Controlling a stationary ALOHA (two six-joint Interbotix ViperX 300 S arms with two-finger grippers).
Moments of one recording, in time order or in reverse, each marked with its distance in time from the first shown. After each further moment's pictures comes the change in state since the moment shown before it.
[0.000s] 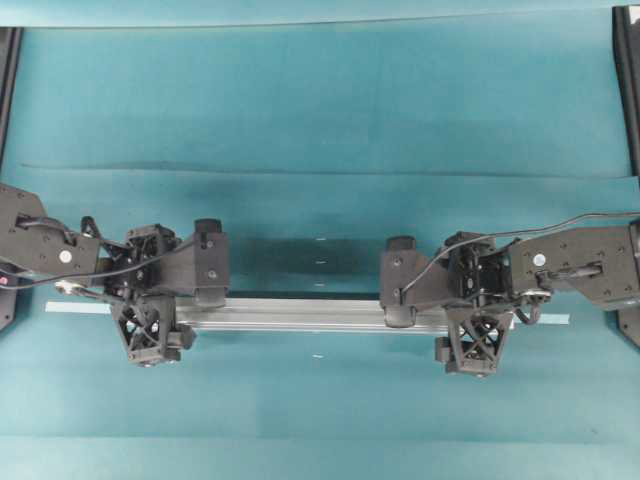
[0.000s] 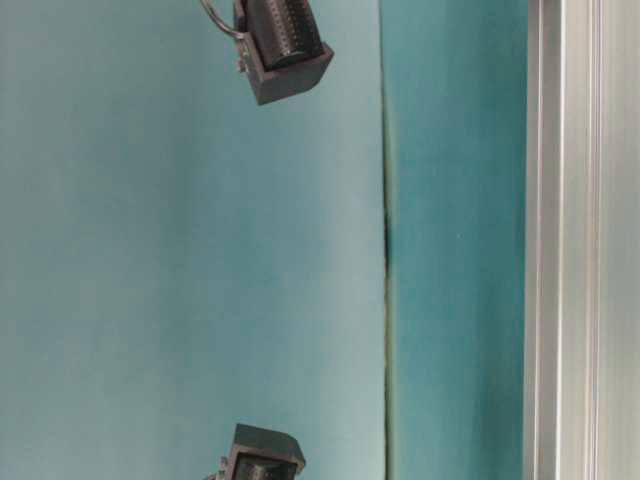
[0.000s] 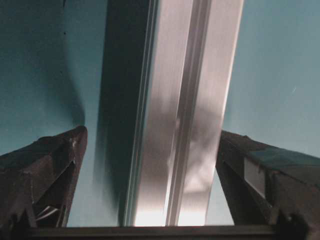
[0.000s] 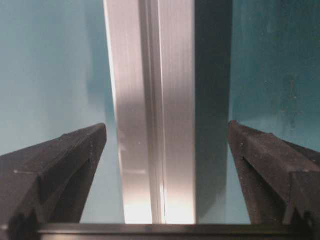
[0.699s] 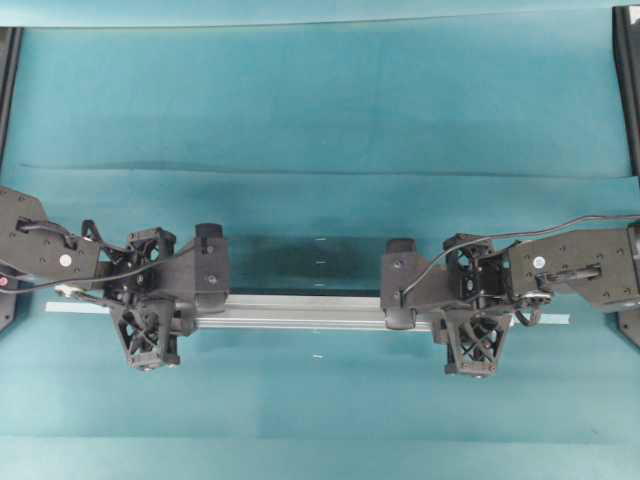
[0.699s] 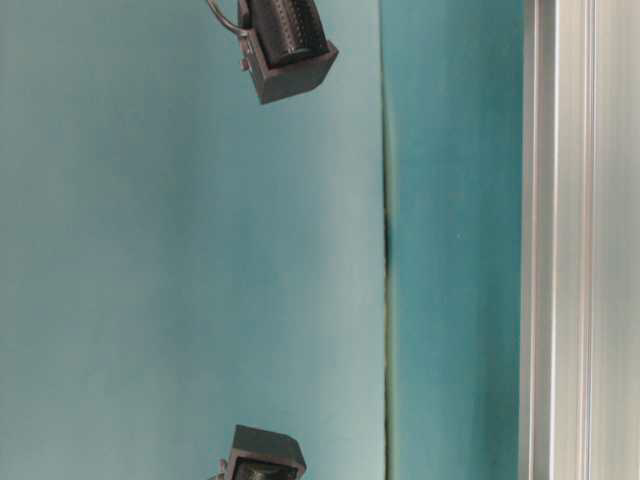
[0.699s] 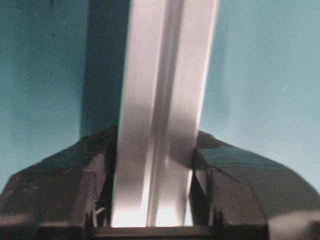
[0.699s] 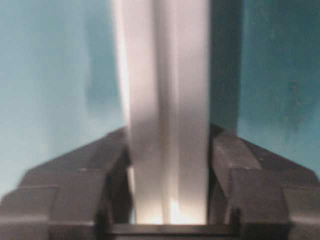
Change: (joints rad) left arm -0.009 0.000 -0.002 0.003 -0.002 -0.014; right arm -0.003 0.005 0.002 0.000 -0.018 -0.002
